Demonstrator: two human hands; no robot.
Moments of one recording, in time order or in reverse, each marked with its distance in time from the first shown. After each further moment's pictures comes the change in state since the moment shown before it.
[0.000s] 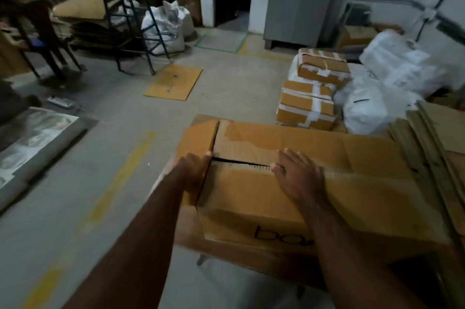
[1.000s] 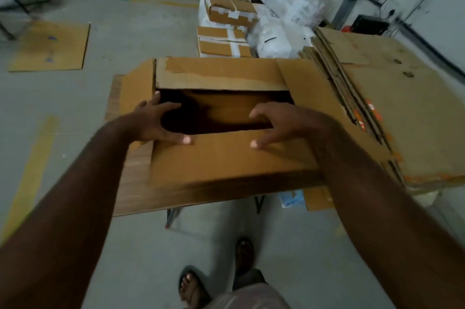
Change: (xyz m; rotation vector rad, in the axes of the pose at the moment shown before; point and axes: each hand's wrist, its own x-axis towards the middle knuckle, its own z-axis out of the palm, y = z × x) left_hand -0.004 0.000 -0.032 0.332 -0.323 0.710; right_hand -0.095 -0.013 -0.093 0.021 -0.469 0.064
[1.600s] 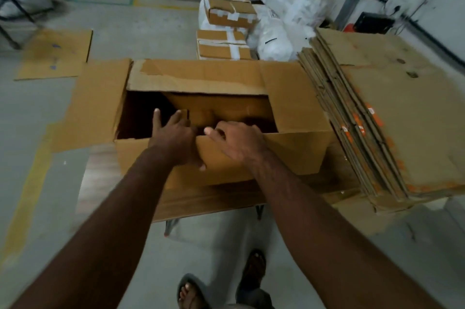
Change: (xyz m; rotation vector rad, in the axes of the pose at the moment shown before) left_hand 0.038 0.075 0.064 0.626 0.102 -0.004; right_hand 0.054 -0.034 0.064 0.083 0.296 0.051
